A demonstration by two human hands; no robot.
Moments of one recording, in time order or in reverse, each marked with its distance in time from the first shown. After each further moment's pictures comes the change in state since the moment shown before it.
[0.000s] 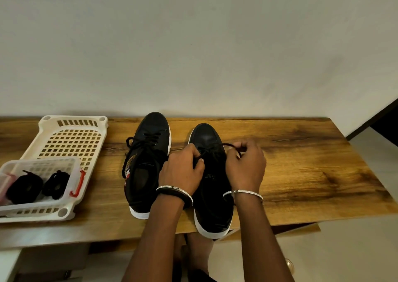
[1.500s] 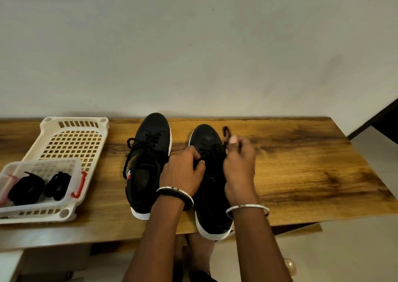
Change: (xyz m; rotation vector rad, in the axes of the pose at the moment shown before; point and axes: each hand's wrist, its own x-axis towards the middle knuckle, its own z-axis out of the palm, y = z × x) left_hand 0.001 -0.003 0.001 -0.015 -0.030 -0.023; right_hand -0.007 -0.016 0.013 0.436 -0.094 0.186
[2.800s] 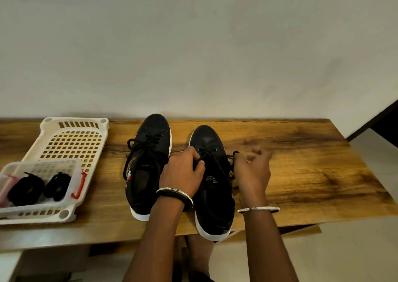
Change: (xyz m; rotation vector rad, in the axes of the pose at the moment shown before) left_hand -0.001 -0.001 -0.001 -0.026 0.002 -0.010; right_hand 0.012 0.009 -0.028 -0.314 0.131 0.120
